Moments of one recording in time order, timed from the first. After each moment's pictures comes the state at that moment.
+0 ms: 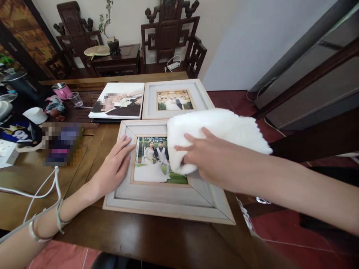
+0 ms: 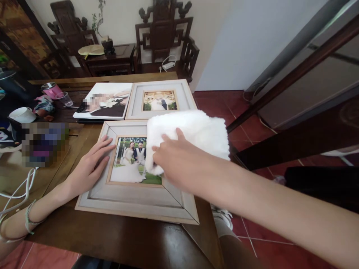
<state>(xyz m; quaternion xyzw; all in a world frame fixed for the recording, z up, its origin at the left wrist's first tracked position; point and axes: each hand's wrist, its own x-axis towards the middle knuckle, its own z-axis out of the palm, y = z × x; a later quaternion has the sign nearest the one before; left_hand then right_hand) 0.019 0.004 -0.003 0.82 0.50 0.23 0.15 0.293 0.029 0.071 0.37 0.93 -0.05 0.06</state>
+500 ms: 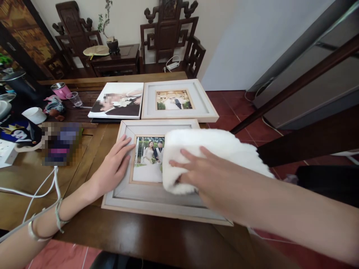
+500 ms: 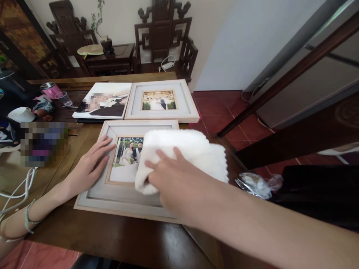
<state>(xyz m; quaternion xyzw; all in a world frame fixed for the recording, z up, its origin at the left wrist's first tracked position) 0.018 0.004 -0.004 0.83 0.49 0.23 0.15 0.288 -0.001 0.062 0.35 0.92 -0.12 0.13</state>
